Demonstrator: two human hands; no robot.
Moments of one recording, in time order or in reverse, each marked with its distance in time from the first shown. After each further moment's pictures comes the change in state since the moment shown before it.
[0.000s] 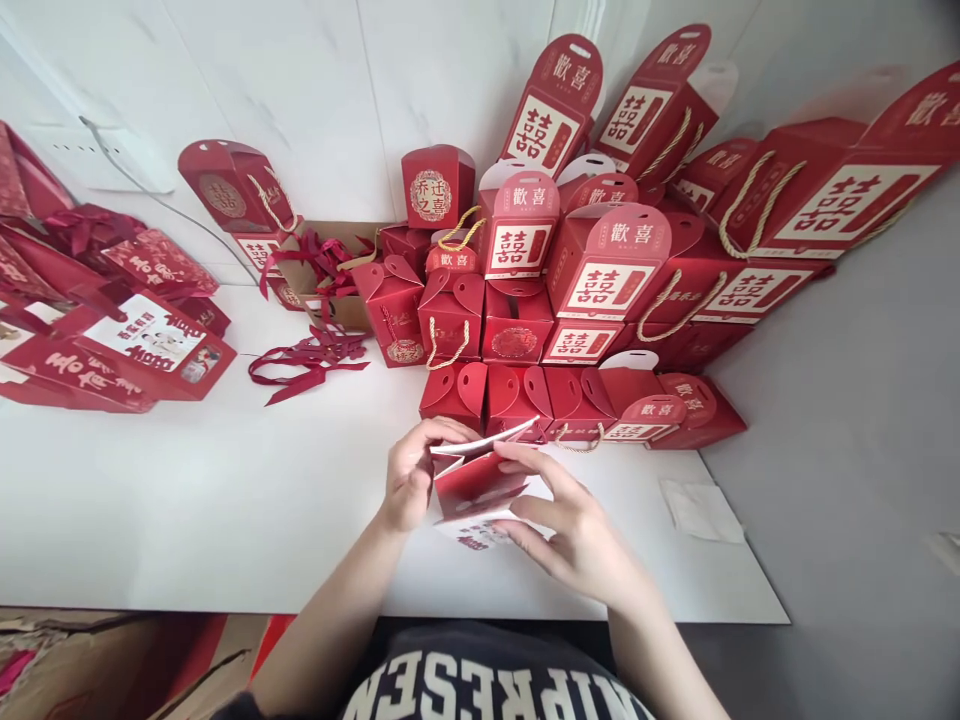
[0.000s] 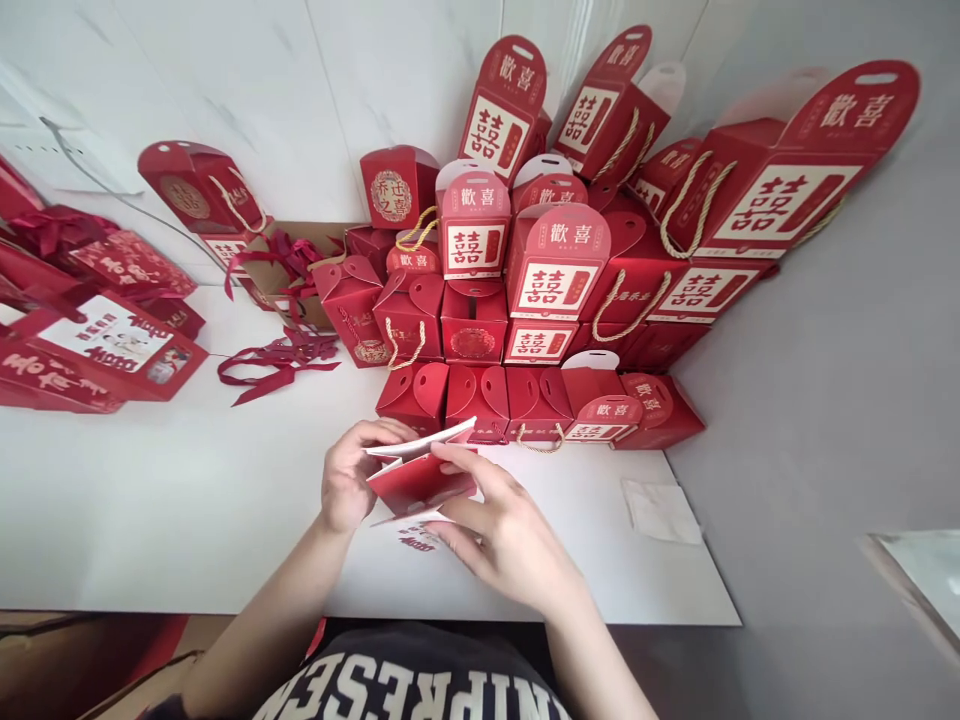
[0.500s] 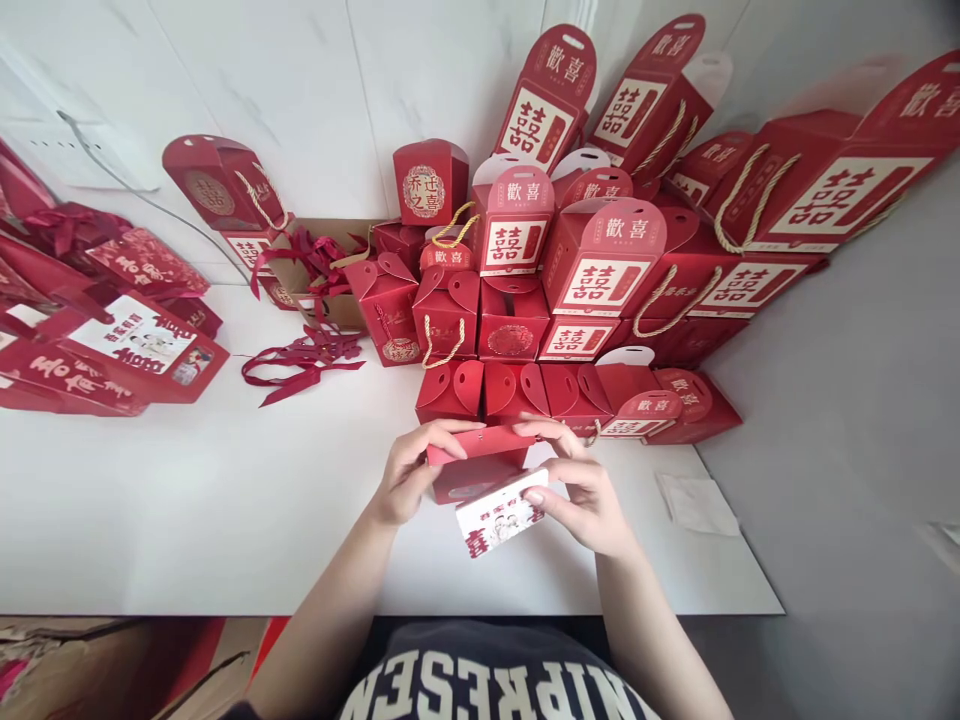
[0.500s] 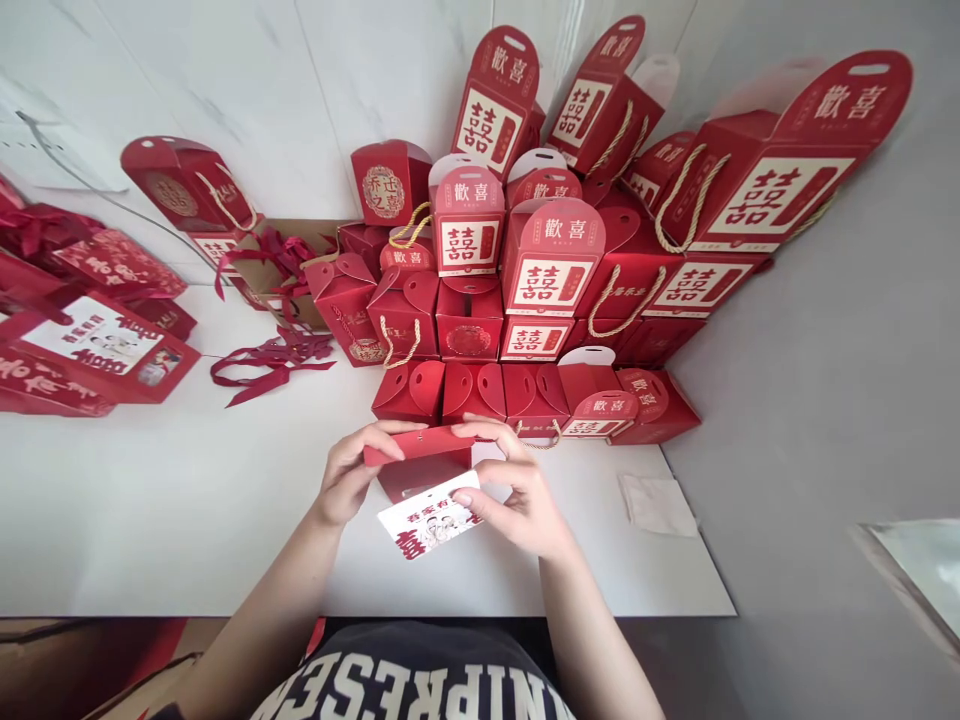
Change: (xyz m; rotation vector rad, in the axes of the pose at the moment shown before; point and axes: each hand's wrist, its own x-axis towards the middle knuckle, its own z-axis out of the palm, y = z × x) left_hand 0.000 -0.015 -0.019 0.035 -0.190 -0.111; right_hand 0.005 0.041 0.002 0.379 0.184 0.090
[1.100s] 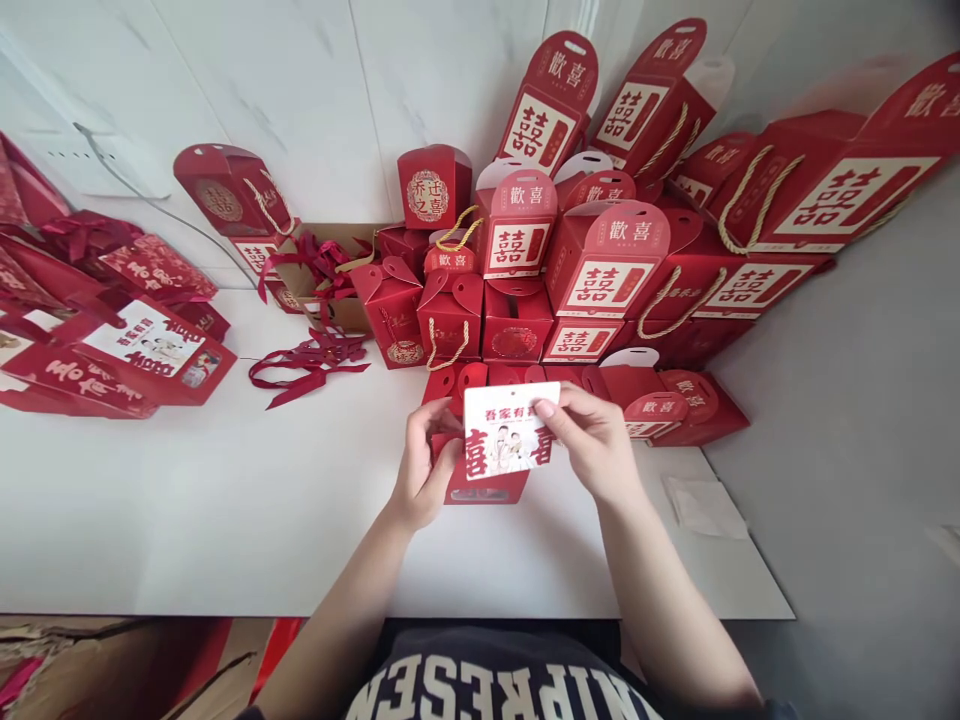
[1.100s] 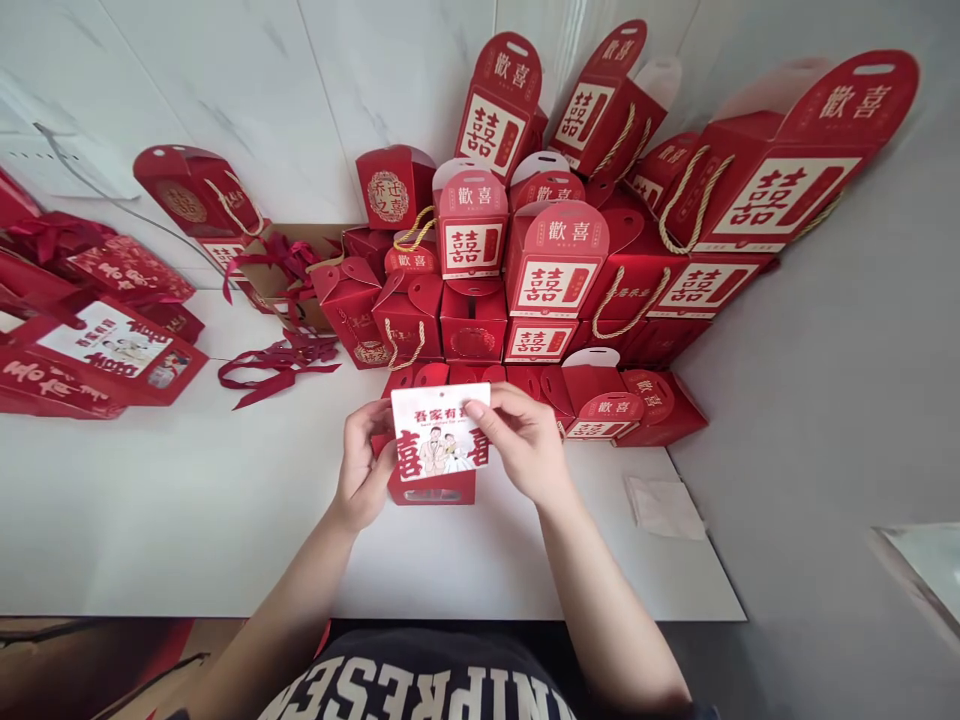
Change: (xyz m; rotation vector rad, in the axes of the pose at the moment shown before) left_hand -0.003 -0.006 0.018 0.111 0.177 0.050; right_hand 0.052 -0.018 -0.005 0.106 0.243 0.143
